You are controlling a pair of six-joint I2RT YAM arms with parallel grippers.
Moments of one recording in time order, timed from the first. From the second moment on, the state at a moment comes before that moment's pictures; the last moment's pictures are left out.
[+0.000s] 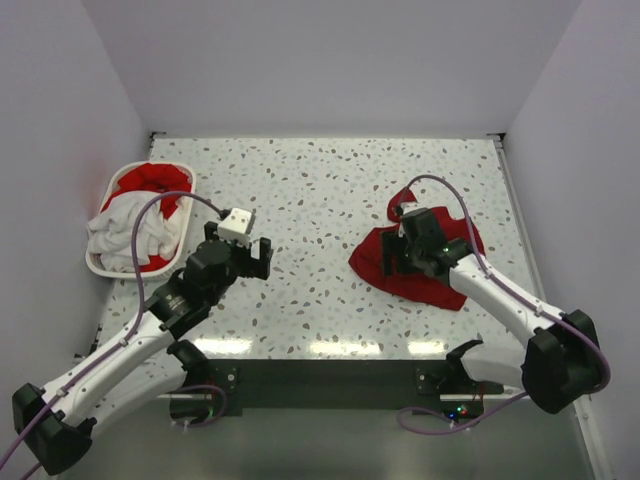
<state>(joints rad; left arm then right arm) -0.68 0.73 0.60 -0.25 -0.34 -0.16 0.47 1.20 0.80 -0.52 0.09 0.32</state>
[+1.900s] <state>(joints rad) -0.68 0.74 0.58 -0.27 -0.45 -0.18 0.78 1.46 1.05 -0.49 0.23 0.49</state>
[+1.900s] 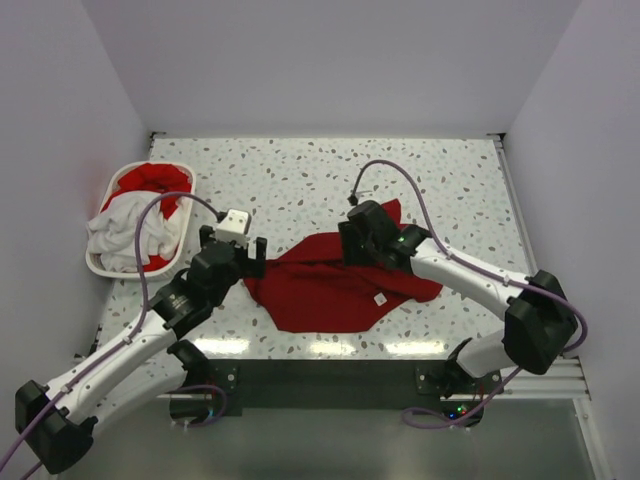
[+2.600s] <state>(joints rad) -0.68 0.83 0.45 -0.41 -0.42 -0.61 0.69 1.40 0.90 -0.53 0.24 0.37</state>
